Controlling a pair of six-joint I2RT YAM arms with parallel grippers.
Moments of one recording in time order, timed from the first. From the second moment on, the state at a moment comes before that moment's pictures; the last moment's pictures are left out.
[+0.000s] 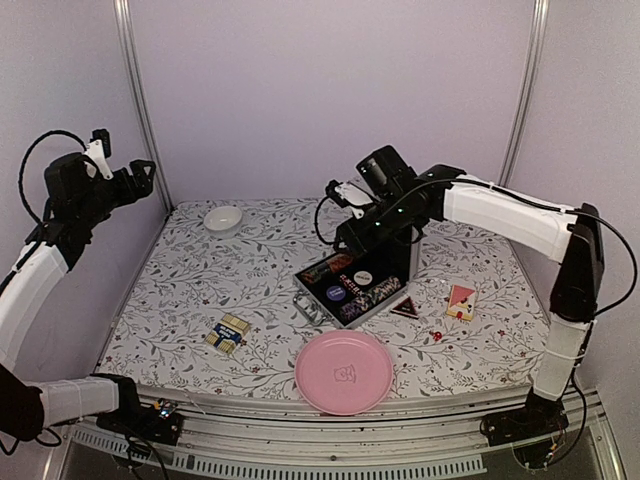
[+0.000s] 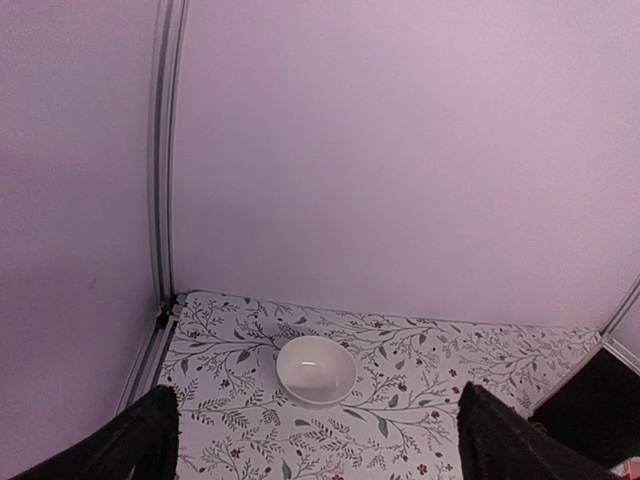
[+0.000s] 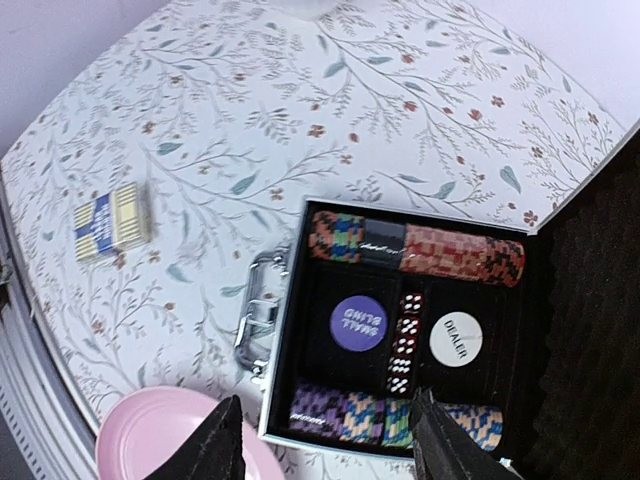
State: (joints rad) left arm 0.02 1.01 1.00 -0.09 0.07 -0.21; right arm 0.80 1.93 1.79 -0.74 -0.08 0.01
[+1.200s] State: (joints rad) left arm 0.02 1.00 0.99 -0.09 0.02 -0.19; right arm 0.70 1.52 0.86 -0.70 0.11 0.48
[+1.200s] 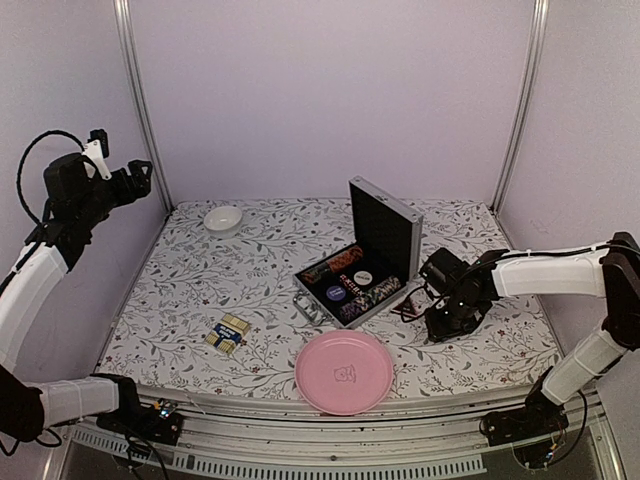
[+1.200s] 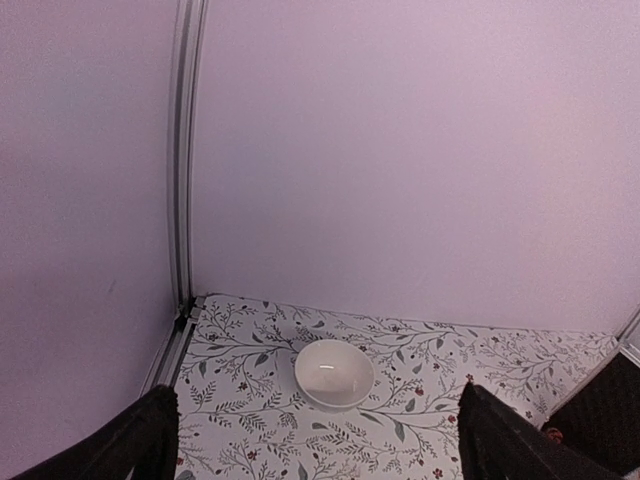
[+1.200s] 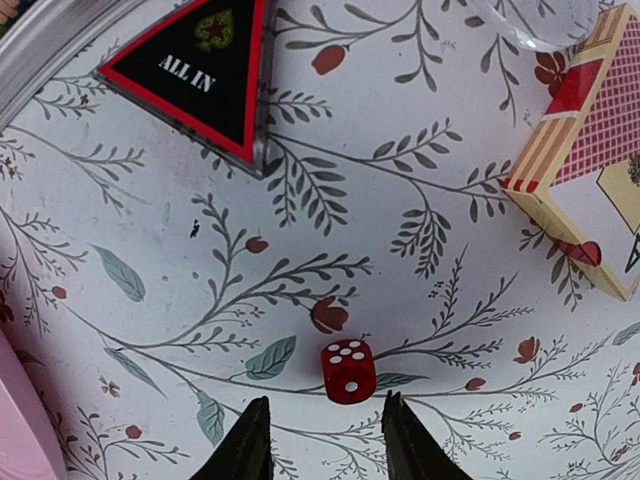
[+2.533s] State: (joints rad) left arm 0.02 1.00 0.99 -0.09 0.04 -0.19; right arm 0.69 1.59 0.87 -0.69 0.16 0.46
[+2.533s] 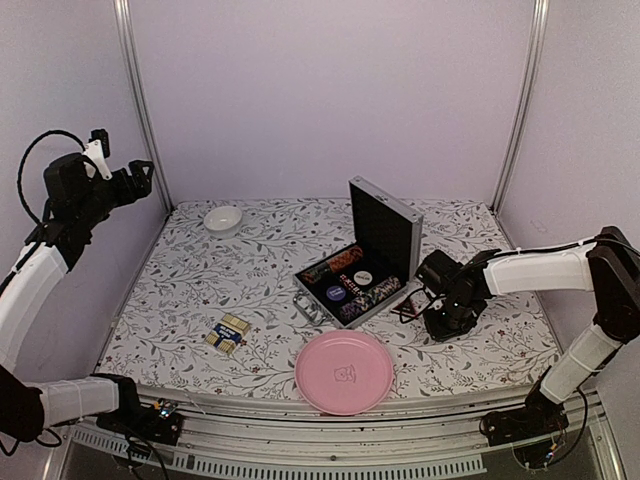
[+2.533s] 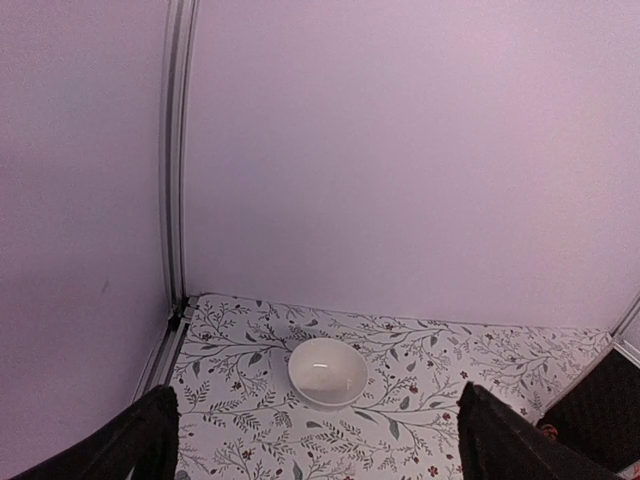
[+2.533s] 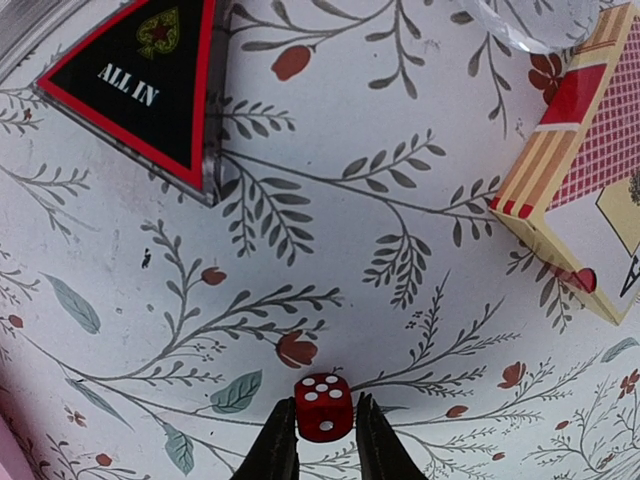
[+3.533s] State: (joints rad) left arm 0.02 1.00 0.99 -0.09 0.04 -0.19; right arm 0.88 1.50 1.17 -0.76 0.05 0.41
